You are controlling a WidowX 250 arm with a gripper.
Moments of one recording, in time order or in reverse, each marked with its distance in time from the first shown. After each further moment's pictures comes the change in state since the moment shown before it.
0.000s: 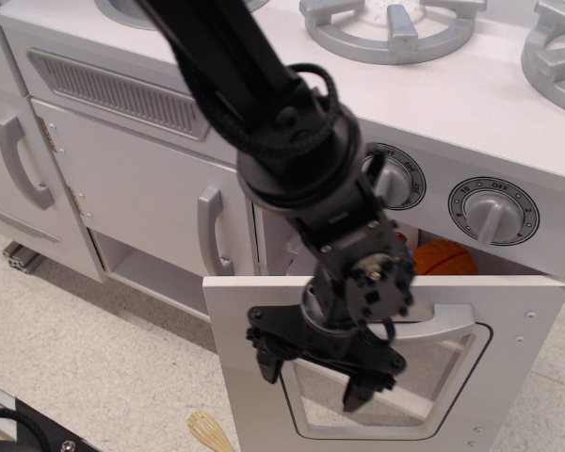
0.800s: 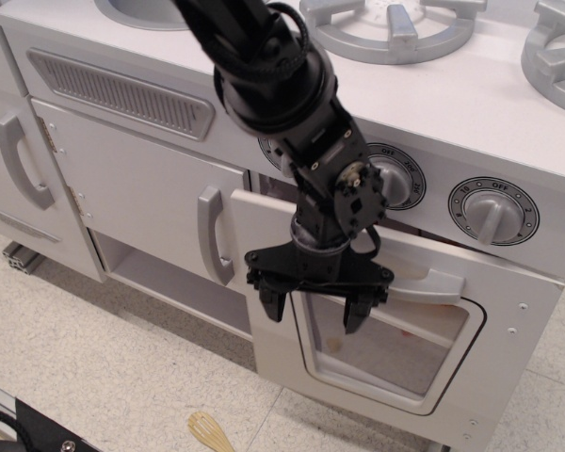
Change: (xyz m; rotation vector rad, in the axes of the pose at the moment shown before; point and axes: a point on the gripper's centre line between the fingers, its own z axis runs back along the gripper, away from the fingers) arm 0.057 0.016 -0.005 -0.051 -0.025 0.161
